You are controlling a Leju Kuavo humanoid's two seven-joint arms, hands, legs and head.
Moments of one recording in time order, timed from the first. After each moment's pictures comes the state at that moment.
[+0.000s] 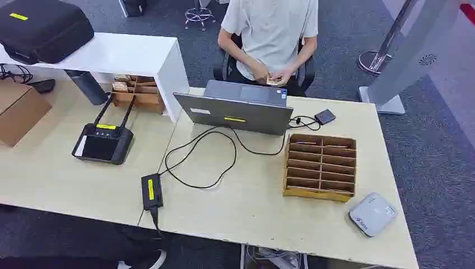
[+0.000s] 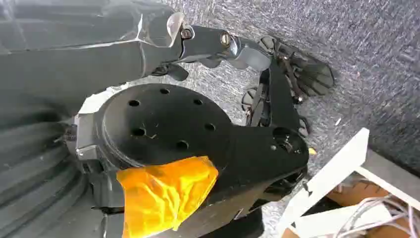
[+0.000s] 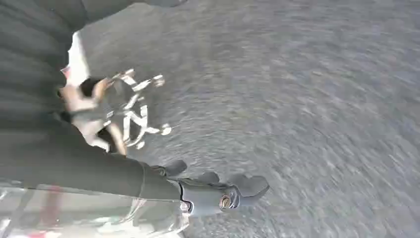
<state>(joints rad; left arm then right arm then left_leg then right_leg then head) 0.07 0.05 -0.75 -0.38 1.47 0.29 -0.11 0.08 -0.38 -1.36 -0.06 0.90 0.02 -0.24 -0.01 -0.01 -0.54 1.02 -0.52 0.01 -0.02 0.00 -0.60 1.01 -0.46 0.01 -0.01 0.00</state>
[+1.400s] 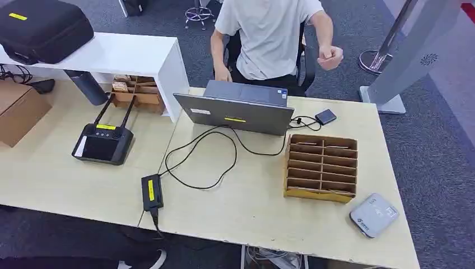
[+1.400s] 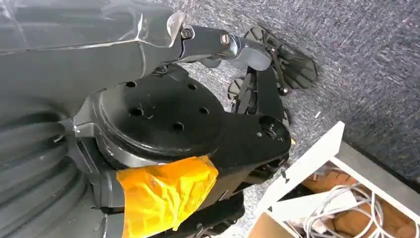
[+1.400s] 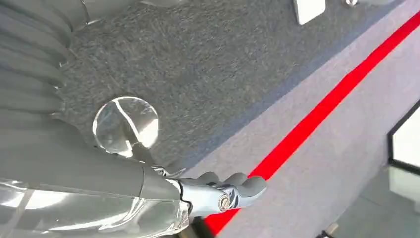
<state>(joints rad) 0.11 0.06 -0.76 -0.49 1.54 0.35 -0.19 -0.62 -1.17 -1.30 -0.02 0.81 0.29 -0.37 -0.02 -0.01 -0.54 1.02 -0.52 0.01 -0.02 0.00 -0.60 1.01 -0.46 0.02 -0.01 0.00</state>
